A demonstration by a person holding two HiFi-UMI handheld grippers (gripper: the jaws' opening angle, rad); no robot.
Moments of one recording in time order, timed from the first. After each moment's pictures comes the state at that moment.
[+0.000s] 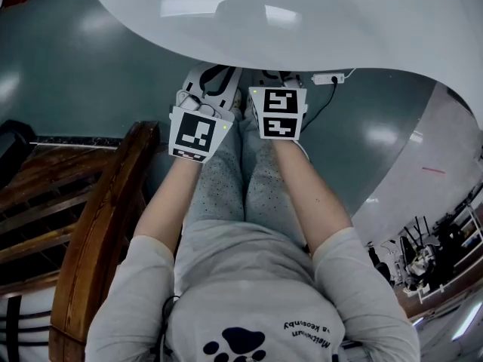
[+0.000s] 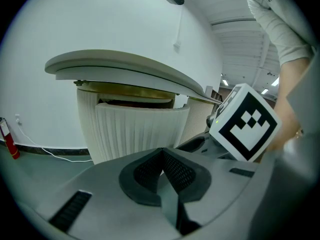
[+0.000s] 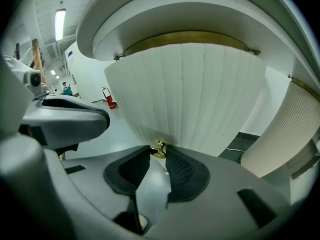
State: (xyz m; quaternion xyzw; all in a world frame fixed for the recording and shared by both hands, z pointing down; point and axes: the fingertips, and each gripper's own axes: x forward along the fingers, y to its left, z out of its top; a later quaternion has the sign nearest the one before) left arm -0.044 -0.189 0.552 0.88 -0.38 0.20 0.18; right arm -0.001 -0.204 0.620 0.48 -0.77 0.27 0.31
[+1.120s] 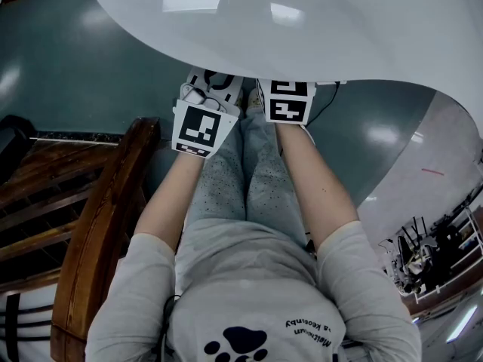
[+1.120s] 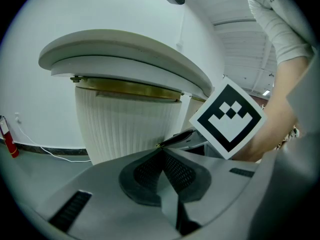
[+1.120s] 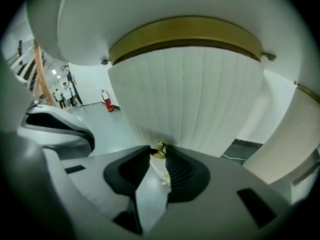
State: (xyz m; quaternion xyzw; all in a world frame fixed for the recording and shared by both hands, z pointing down) left arm -0.042 -0.210 0.556 0.88 -0.39 0.20 0.19; right arm 0.000 -0.256 0.617 0.49 -0.78 0.25 0.30
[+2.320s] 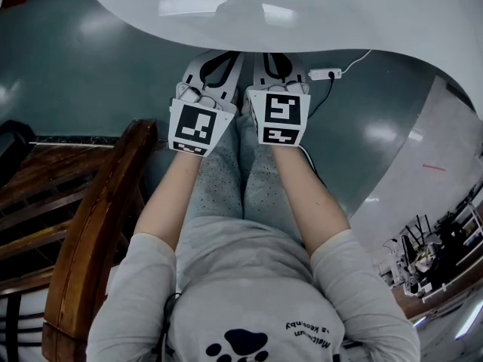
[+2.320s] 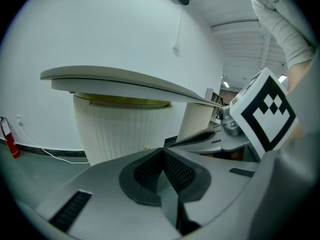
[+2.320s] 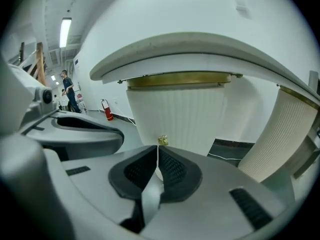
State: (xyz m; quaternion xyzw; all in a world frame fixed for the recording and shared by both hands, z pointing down) left arm -0.024 -0.184 0.538 0.88 -0.39 0.19 0.18; right arm 0.014 -0.201 0.573 0.52 -0.79 0.22 0.25
